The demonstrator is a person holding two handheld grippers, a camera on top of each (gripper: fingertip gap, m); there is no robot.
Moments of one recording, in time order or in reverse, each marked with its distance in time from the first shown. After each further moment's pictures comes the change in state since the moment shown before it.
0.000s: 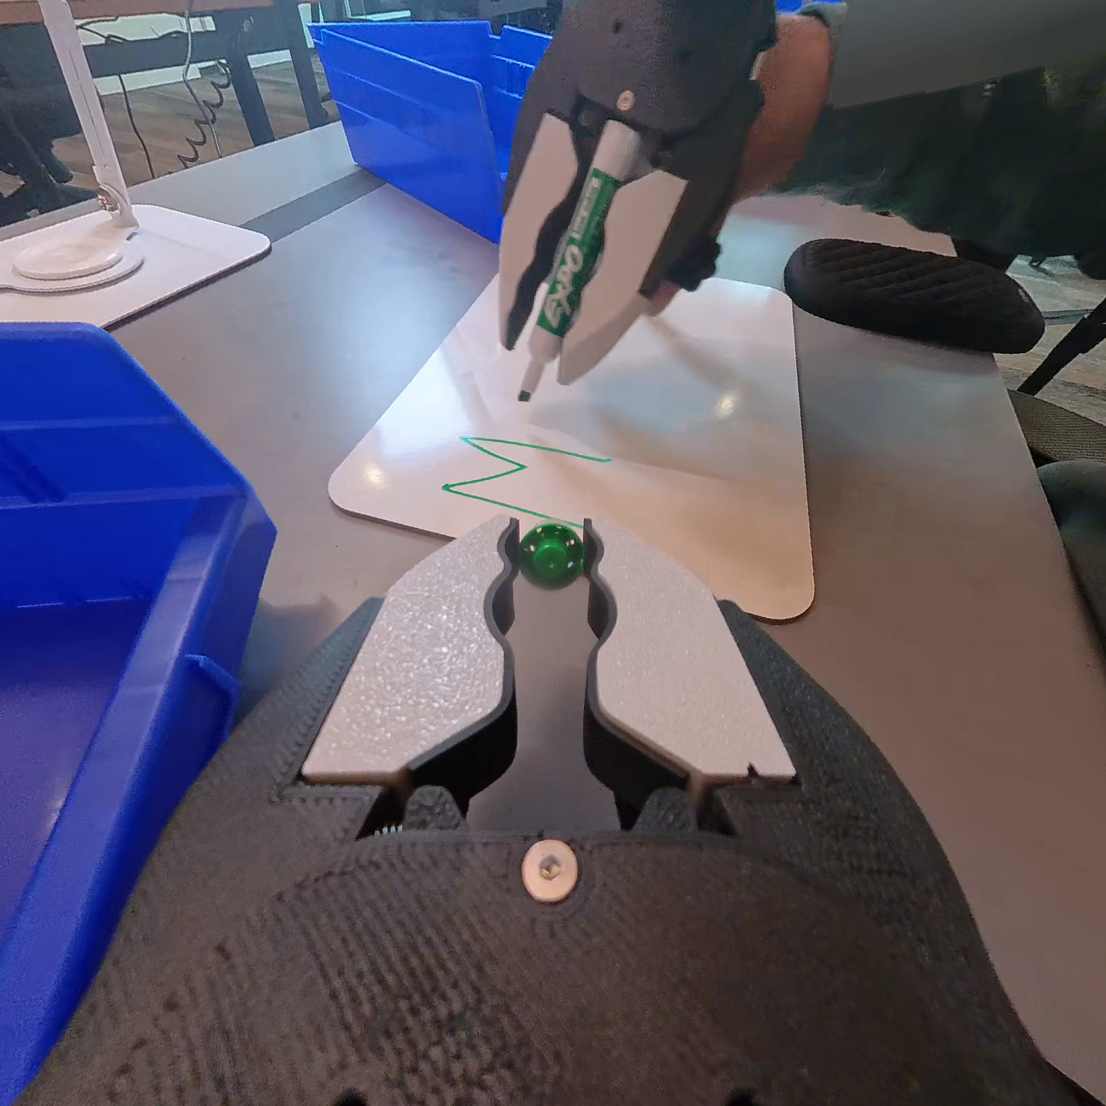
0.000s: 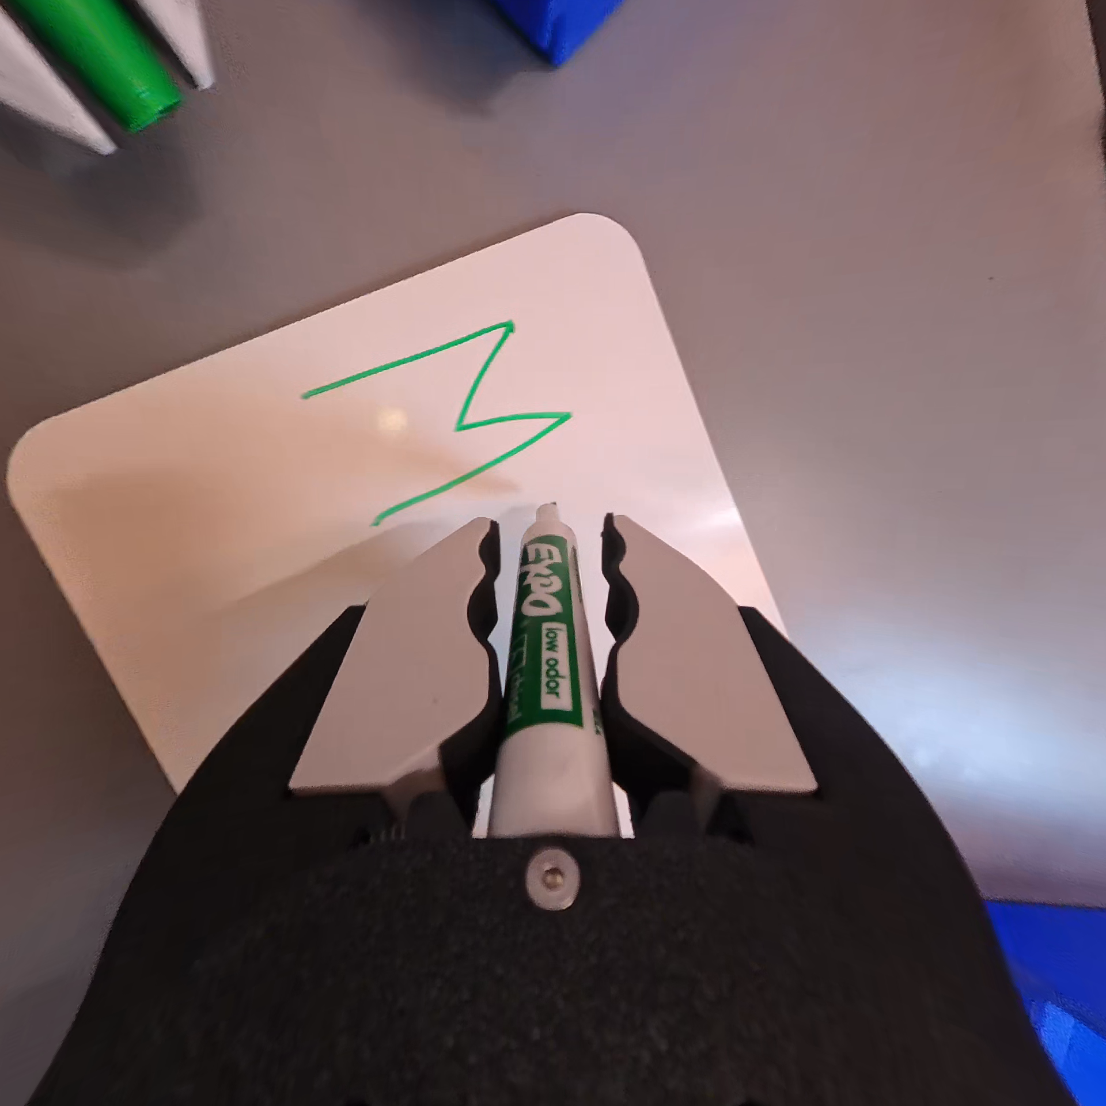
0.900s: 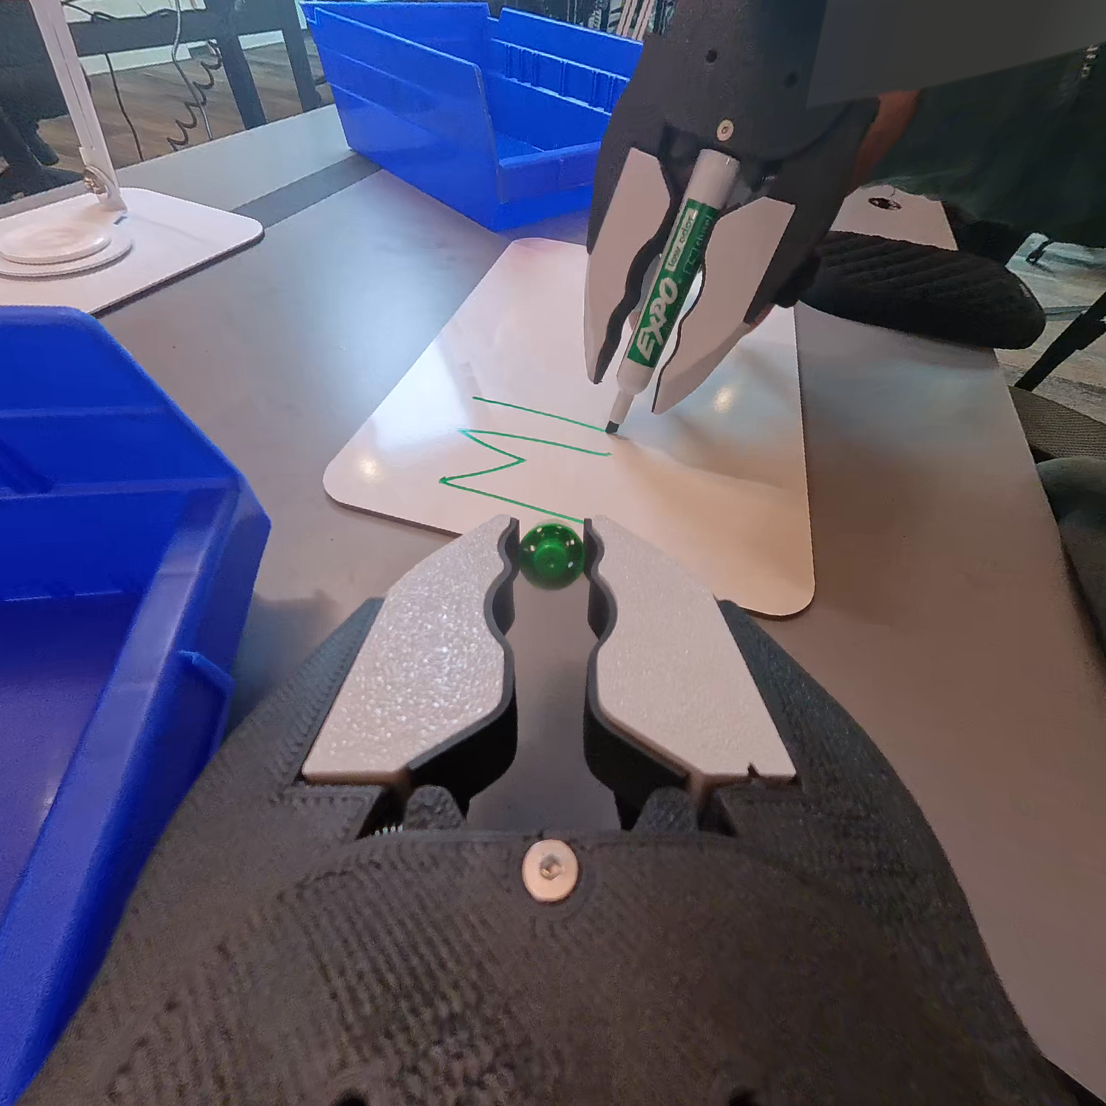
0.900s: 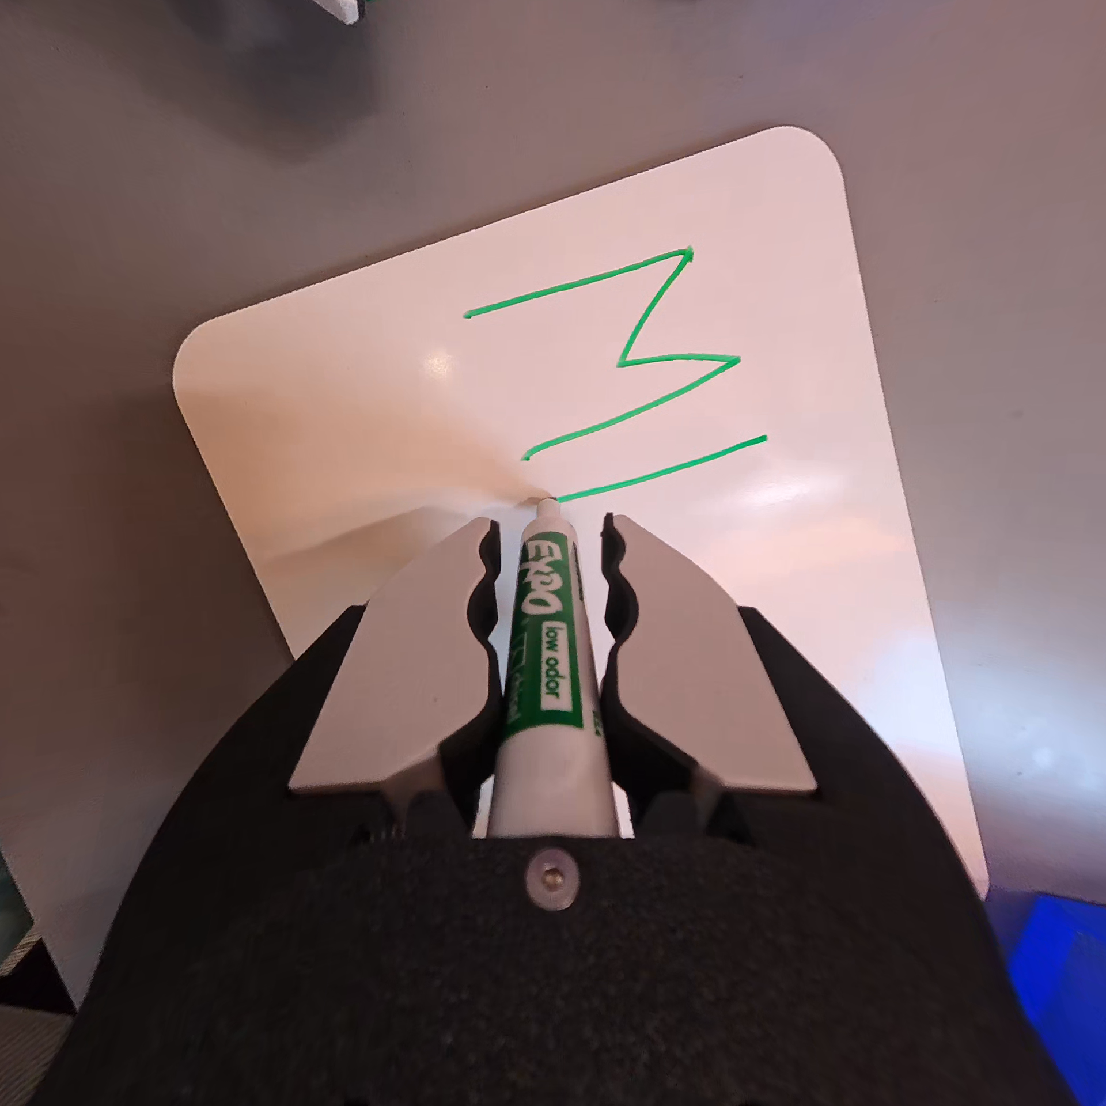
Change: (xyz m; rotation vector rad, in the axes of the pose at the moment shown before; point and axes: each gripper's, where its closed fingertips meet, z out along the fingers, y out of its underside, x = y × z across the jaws) left arm -0.001 0.002 0.002 -0.014 0.005 -0.009; right arm -0.049 0.019 -0.006 -0.083 -0.094 -0.050
